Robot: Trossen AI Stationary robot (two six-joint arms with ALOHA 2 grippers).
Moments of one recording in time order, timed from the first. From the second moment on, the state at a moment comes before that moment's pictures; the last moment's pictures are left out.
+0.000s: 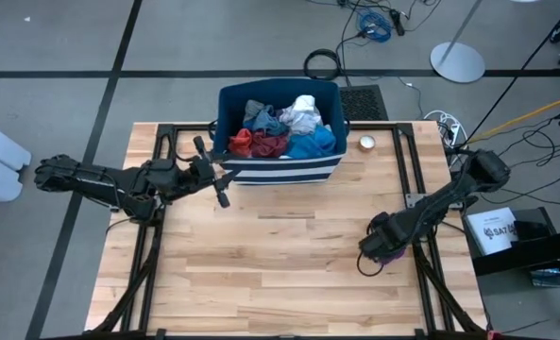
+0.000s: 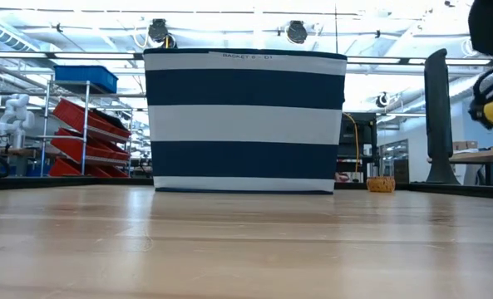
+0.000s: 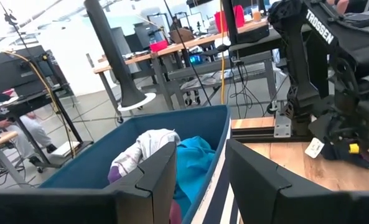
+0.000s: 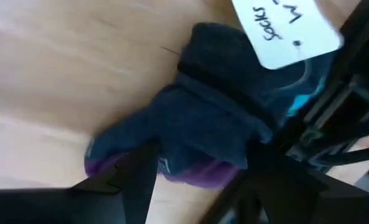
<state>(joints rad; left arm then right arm) -0.12 0.94 0.82 0.15 -0.55 0.30 0.52 1.40 0.72 -1.13 -0.21 1.62</state>
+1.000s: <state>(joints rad) -0.12 0.94 0.82 0.15 -0.55 0.30 0.54 1.42 0.89 -0.93 -0.05 1.43</state>
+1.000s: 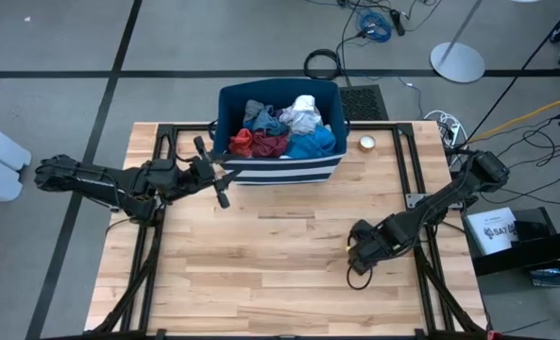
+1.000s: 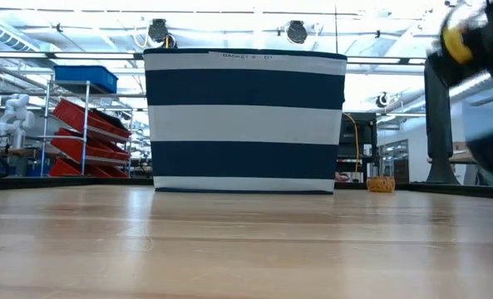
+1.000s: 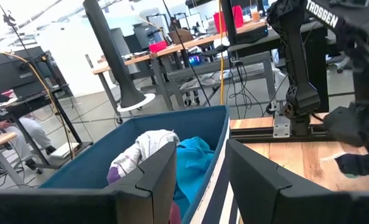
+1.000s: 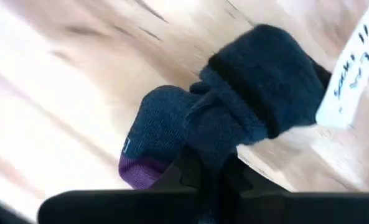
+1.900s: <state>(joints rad) -0.12 0.94 0.82 0.18 -0.55 0.33 0.22 1.42 1.47 -1.06 0.13 0.70</state>
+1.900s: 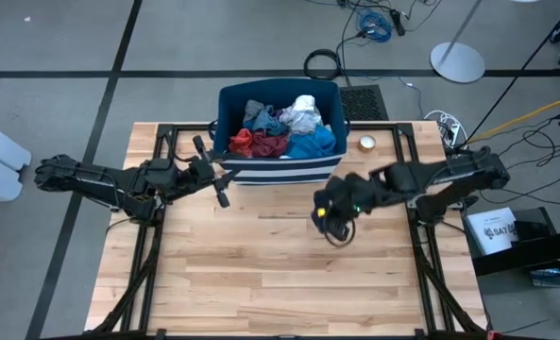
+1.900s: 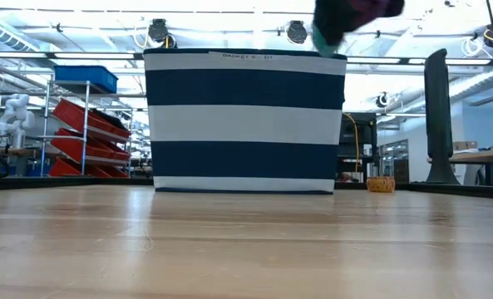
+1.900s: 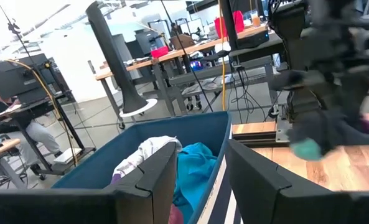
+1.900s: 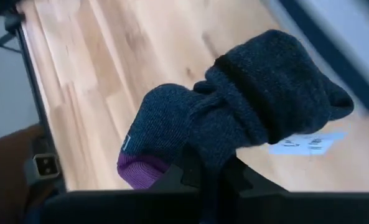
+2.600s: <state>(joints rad) -0.09 0.94 0.82 0.17 -0.55 0.33 -0.43 1.52 1.63 -0.58 -0.05 0.08</state>
